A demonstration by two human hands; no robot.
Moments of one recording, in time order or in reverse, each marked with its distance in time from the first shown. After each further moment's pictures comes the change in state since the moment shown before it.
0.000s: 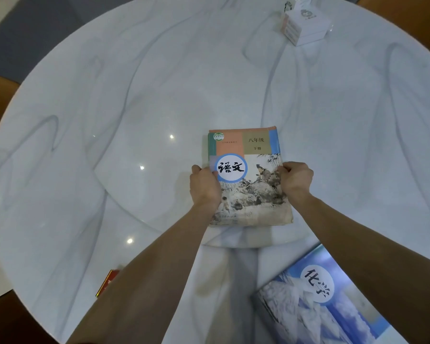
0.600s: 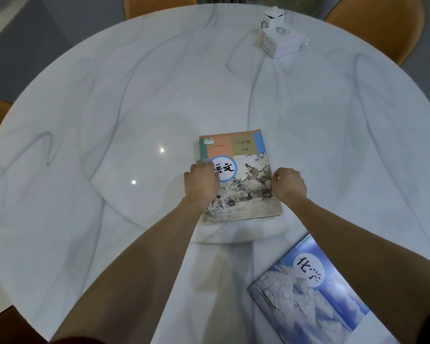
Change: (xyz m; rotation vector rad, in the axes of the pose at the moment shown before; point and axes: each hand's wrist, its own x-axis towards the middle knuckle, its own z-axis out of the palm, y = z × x) left_hand -0.013 0.013 -0.024 0.391 -0.026 0.337; right_hand -0.035 0.005 -0.027 -0.342 -0.097 -0.074
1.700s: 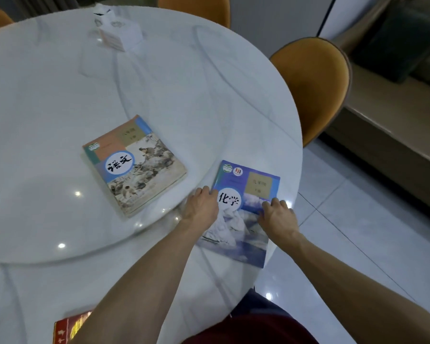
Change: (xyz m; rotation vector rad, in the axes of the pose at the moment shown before) left_hand -0.149 0.097 0.104 0.331 -0.250 0.852; right_hand -0.238 0.182 0.030 -0.226 0.018 0.315
